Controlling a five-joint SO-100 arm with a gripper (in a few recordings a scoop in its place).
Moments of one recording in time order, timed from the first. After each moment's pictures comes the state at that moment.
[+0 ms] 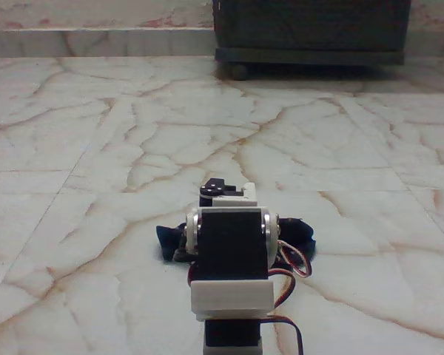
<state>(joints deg) -0.5 137.5 176.7 -36.1 -85.9</state>
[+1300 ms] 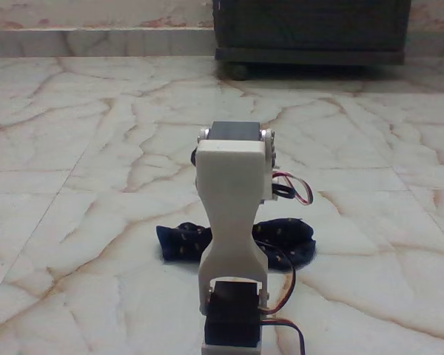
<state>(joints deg) 5.2 97.0 133.9 -23.7 -54.5</state>
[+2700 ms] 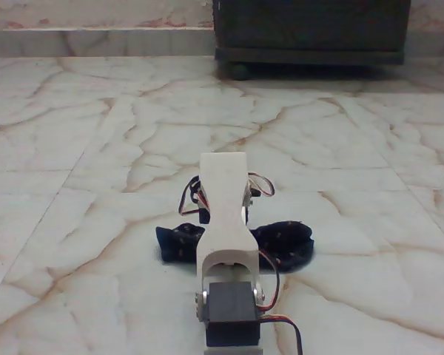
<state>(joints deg) -2.3 30.1 47.3 54.7 2.5</state>
